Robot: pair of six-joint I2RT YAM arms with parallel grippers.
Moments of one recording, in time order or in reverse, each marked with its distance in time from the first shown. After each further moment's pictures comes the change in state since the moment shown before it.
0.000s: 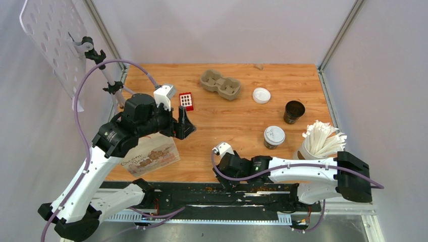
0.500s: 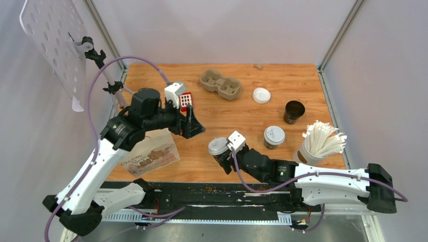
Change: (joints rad) left arm 0.000 0.046 0.002 0.079 0.158 -0.012; right arm 0.001 -0.312 -0.151 0.399 0.230 -0.308
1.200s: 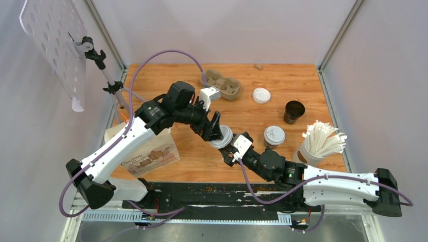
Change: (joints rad) left arm -0.140 0.309 0.096 0.017 0.153 0.200; right arm 0.000 -0.153 -0.072 0.319 -0.005 -0.497
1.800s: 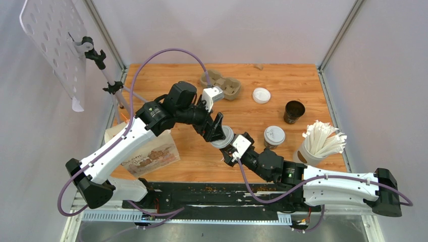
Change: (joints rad) left arm -0.046 0.000 0.021 0.029 -0.038 0.051; right arm 0.000 0.003 0.000 -0.039 0.032 0.004
